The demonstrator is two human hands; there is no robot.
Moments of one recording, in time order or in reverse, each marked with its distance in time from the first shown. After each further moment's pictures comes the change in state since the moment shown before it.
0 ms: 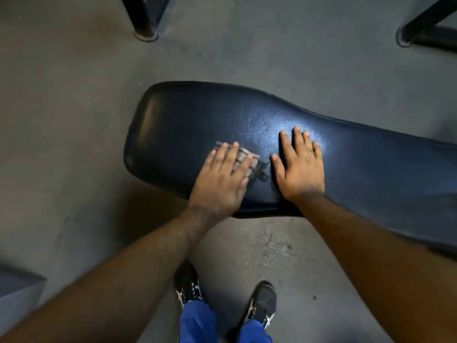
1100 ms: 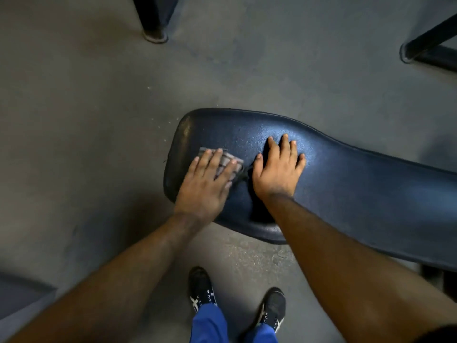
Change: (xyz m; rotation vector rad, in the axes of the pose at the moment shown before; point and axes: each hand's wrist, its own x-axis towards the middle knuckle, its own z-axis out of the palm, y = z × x) left_hand -0.003 -0.139 -0.022 -0.057 -0.035 -0.042; right_hand 0.064 -0.156 0.018 0.053 0.030 0.270
